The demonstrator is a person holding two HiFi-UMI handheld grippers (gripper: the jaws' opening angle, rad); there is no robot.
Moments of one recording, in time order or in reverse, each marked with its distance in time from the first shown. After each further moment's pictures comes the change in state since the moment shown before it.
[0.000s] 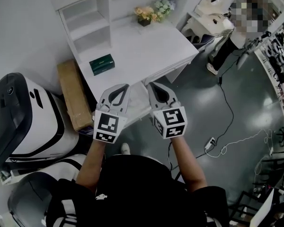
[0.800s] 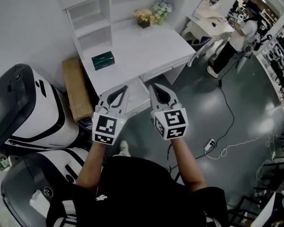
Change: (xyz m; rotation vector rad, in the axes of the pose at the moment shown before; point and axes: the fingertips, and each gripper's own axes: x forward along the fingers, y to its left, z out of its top) left arm -0.063 -0.071 0.034 0.007 -0.049 0.056; right arm -0.099 0.009 0.007 0.004 -0.060 0.014
